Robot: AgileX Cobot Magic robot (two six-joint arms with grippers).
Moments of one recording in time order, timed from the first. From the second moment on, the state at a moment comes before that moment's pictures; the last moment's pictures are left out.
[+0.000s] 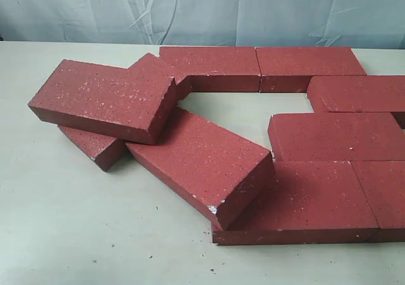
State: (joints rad) left arm 0.02 0.01 0.00 0.06 0.24 0.02; right arm 0.00 0.01 0.00 -0.02 0.32 0.08
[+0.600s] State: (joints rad) left arm 0.02 0.01 0.00 0.06 0.19 0.02; right arm 0.00 0.01 0.00 -0.02 0.30 0.08
